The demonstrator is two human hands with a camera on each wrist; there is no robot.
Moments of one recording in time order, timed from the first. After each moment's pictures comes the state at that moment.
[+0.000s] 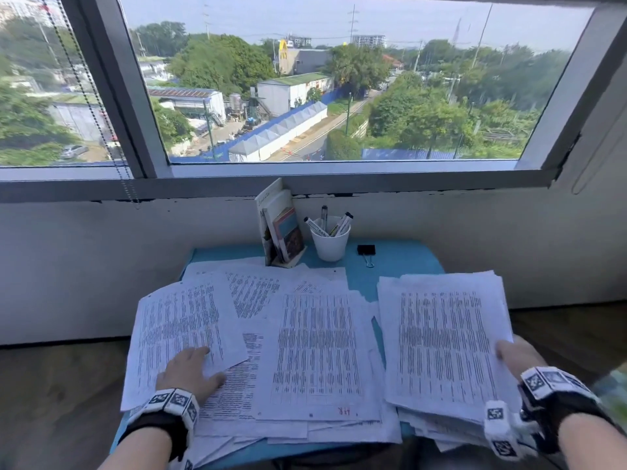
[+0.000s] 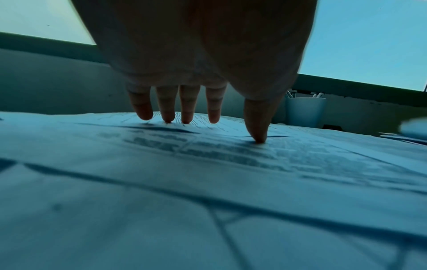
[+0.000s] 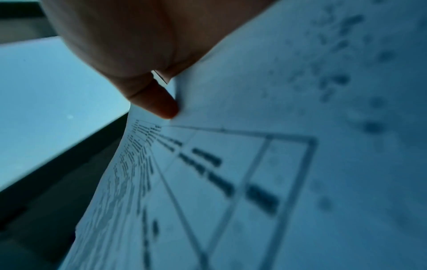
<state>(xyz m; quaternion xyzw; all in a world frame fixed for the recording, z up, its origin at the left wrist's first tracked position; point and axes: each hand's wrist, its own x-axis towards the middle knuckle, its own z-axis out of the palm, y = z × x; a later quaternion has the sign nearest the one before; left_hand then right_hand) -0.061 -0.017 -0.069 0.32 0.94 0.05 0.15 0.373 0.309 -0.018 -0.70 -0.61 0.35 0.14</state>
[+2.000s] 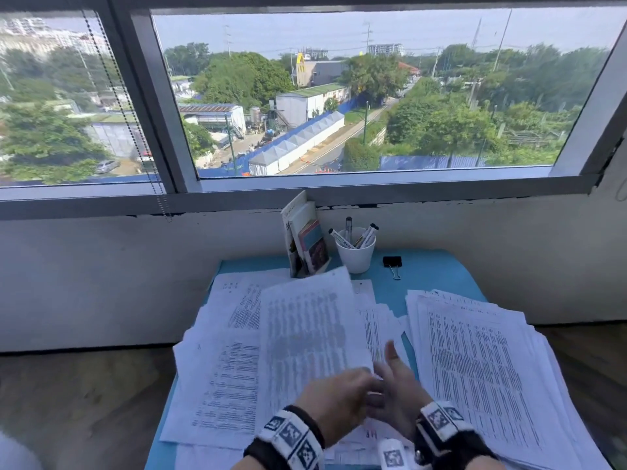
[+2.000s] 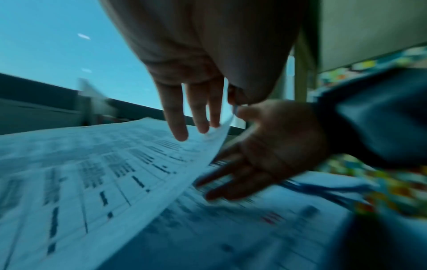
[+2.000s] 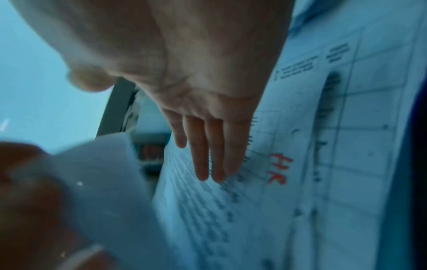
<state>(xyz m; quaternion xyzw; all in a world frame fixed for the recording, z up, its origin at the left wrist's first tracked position) 0.085 0.053 -0.007 0.71 0.67 0.19 0.11 0.193 0.167 -0.038 -0.42 -0.42 0.80 0.08</state>
